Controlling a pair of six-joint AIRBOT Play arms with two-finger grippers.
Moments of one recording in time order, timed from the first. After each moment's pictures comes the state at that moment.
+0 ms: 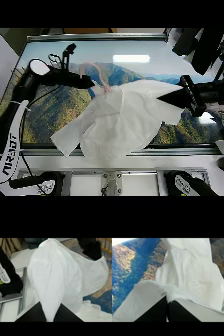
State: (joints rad) left arm -0.12 -1.44 1.45 0.84 -1.16 -1.23; right arm -0.26 -1.08 1.22 -0.15 1.76 0.31
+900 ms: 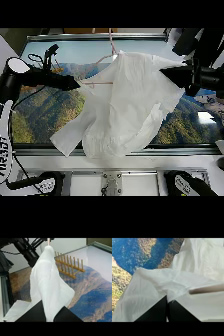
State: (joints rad) left arm 0.01 -1.41 1.45 0.87 -1.30 -1.23; right arm -0.26 -1.08 1.22 -0.07 1.45 0.31
